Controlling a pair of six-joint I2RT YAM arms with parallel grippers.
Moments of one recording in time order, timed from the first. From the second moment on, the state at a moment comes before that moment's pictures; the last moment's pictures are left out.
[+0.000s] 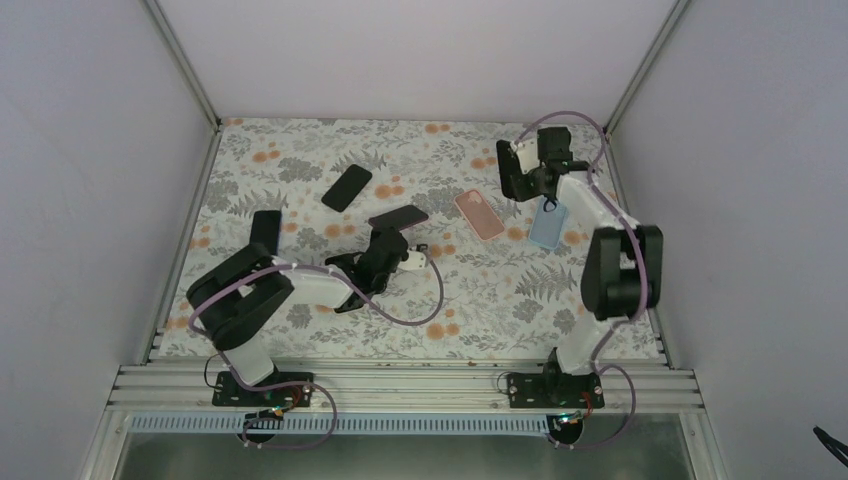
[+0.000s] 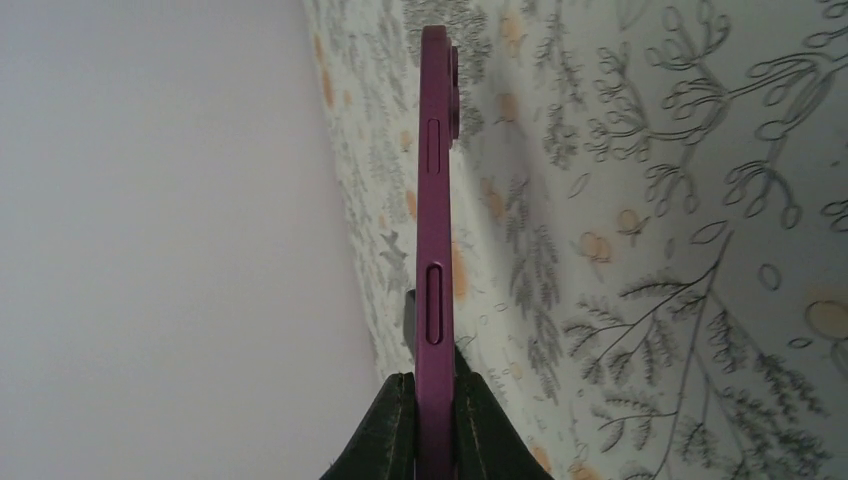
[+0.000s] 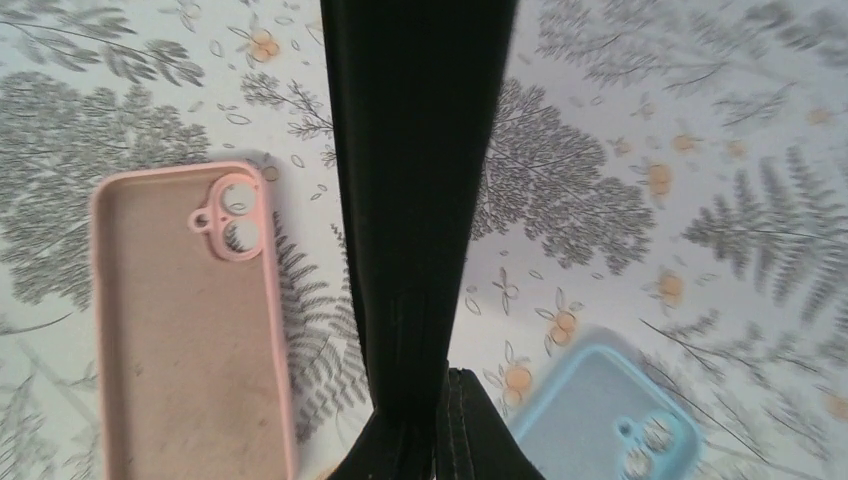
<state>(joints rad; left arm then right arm) -0.88 1.66 0.70 0.44 -0.61 1.26 0.10 1.68 1.29 -0.50 -0.05 -0.30</state>
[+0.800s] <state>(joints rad) -0.93 1.74 1.06 -0.36 -0.18 0.98 0.06 1.95 1.55 -0.79 0.10 -0.34</state>
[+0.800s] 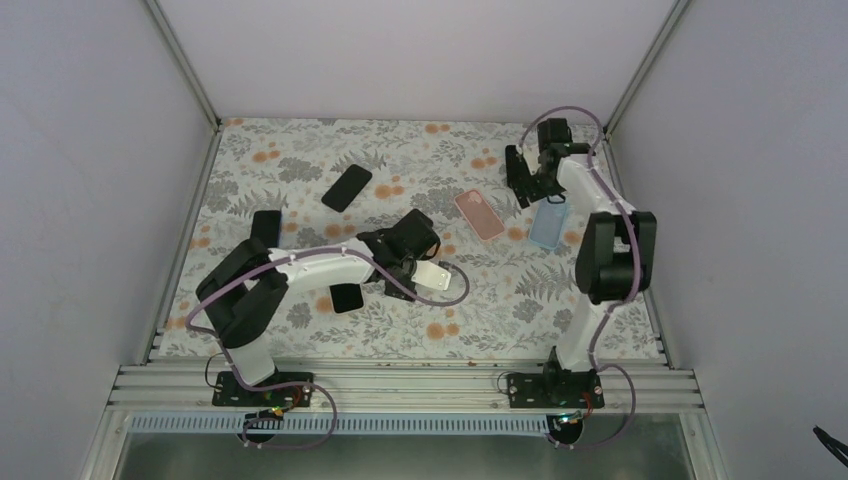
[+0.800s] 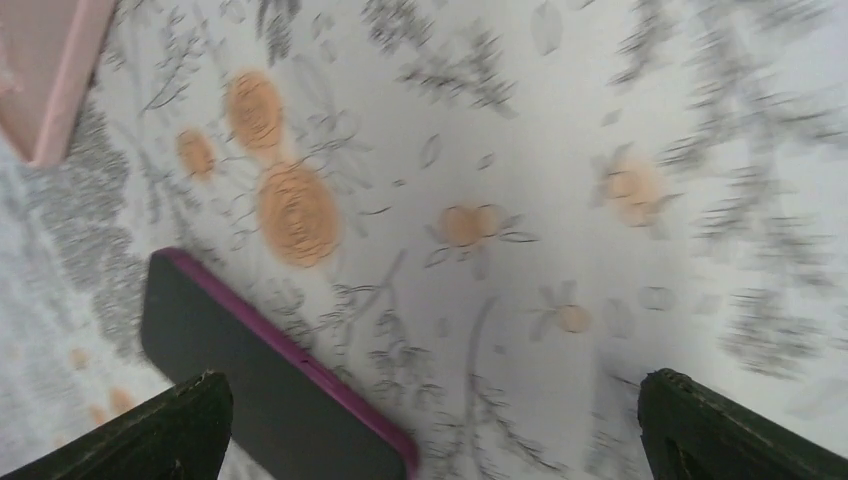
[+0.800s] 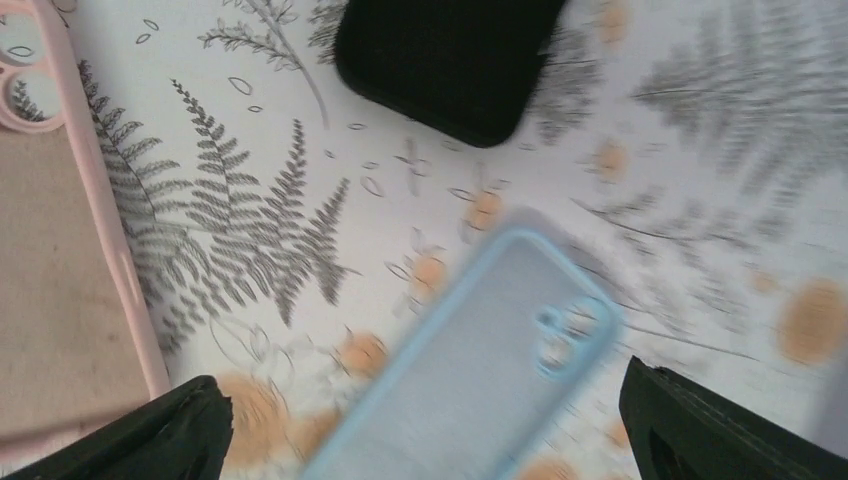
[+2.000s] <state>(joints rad) -0.27 1.28 0.70 -0.58 0.03 0.59 0.91 1.91 1.43 -0.88 -0.10 -0.47</state>
